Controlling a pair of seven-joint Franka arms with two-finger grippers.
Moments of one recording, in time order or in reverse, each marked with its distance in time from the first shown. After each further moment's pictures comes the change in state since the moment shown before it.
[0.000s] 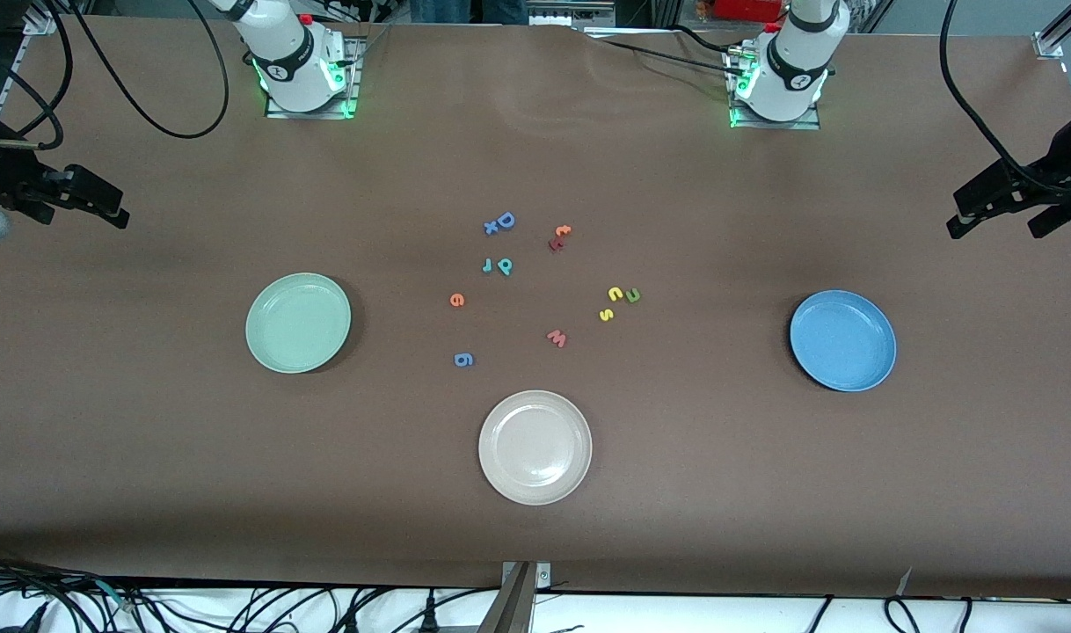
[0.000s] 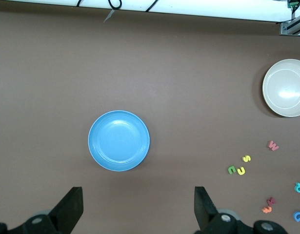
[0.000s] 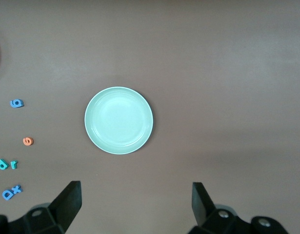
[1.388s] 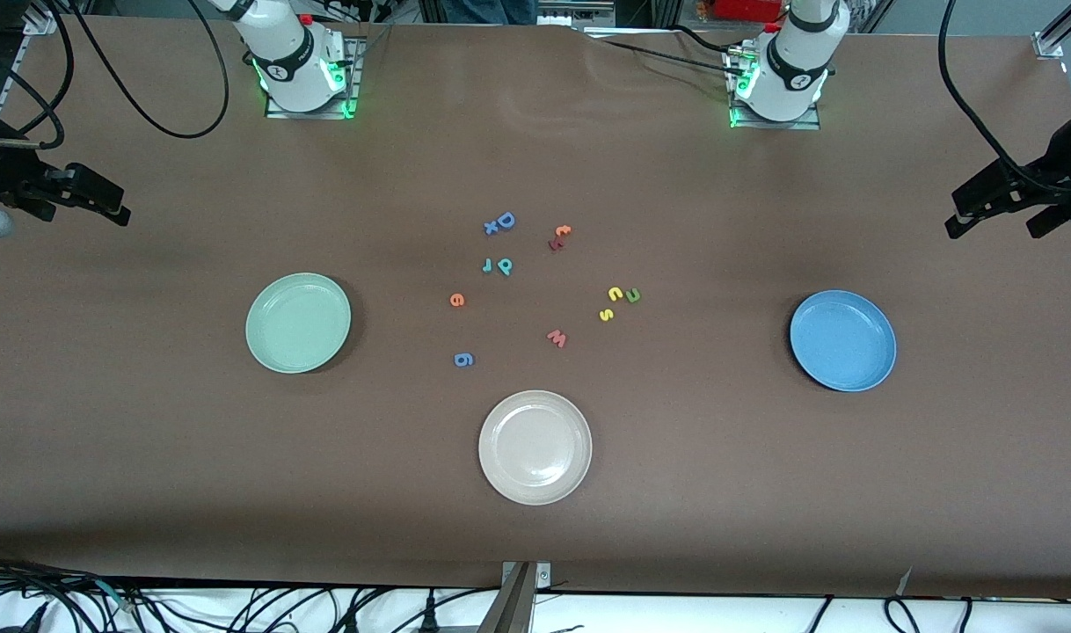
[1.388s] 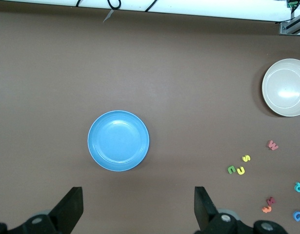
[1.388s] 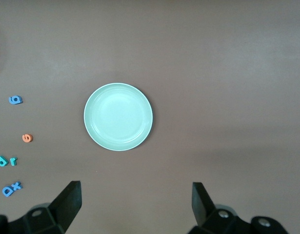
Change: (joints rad) left arm -0.001 0.000 -0.001 0.000 0.000 0.000 0.000; right arm -0.001 0.000 0.000 0.000 0.000 -0.016 0.000
